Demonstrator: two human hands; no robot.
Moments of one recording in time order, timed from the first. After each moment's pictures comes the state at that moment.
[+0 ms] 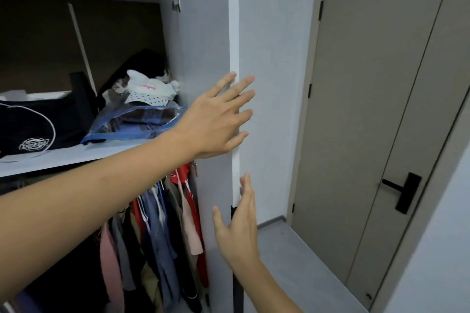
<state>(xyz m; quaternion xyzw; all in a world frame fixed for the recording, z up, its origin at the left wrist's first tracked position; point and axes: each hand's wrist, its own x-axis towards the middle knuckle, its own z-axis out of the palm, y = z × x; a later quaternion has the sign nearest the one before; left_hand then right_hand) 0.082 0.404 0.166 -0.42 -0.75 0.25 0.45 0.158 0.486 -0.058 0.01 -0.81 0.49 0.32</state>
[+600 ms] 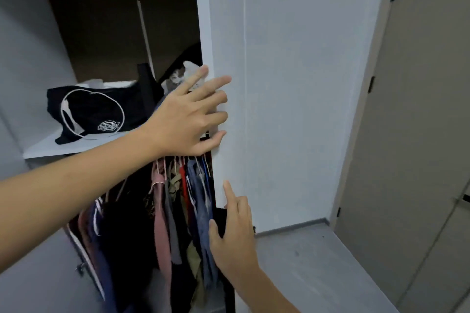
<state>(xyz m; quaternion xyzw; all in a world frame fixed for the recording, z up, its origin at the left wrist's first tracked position) 0.070 0.258 0.153 -0.43 -0.72 0.19 0.51 0.149 0.399 -0.085 0.14 -0.85 0.43 0.26</state>
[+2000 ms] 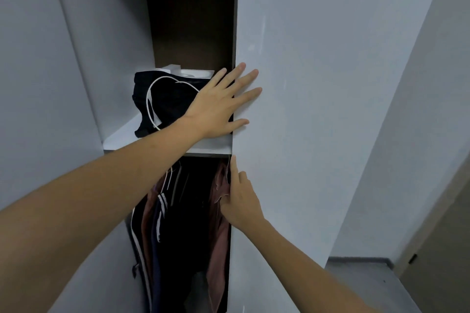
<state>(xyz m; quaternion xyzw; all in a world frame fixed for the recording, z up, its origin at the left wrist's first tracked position) -0.135 0.005 0.121 -0.22 -0.87 0.23 0.38 -0.095 0.147 -0.081 0.21 -0.92 0.30 0.11</state>
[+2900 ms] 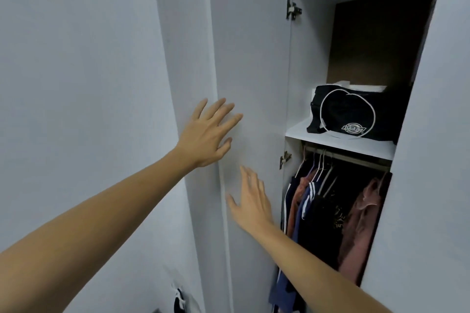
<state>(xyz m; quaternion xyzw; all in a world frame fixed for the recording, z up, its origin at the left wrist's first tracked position) 0.301 -0.157 0.108 0.14 -0.89 0.33 0.27 0.196 -0.034 -0.063 0.51 -0.78 0.37 0.08</state>
